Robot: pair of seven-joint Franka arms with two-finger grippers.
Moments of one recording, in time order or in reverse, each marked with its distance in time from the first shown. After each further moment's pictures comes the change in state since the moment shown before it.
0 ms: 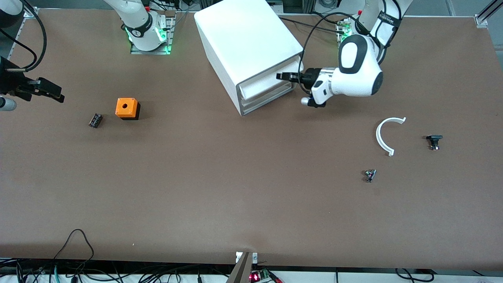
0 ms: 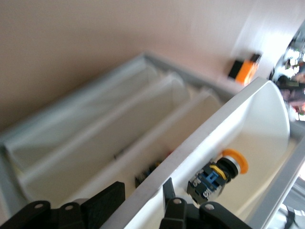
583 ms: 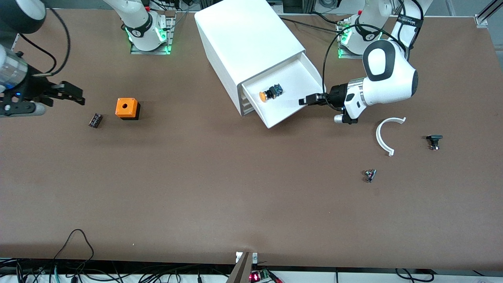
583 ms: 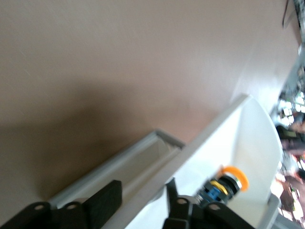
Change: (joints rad) left arm 0.007 -0.017 0.130 0.028 0.043 0.138 0.013; right arm 0.108 0.029 0.015 0.001 0.050 0.002 -0.008
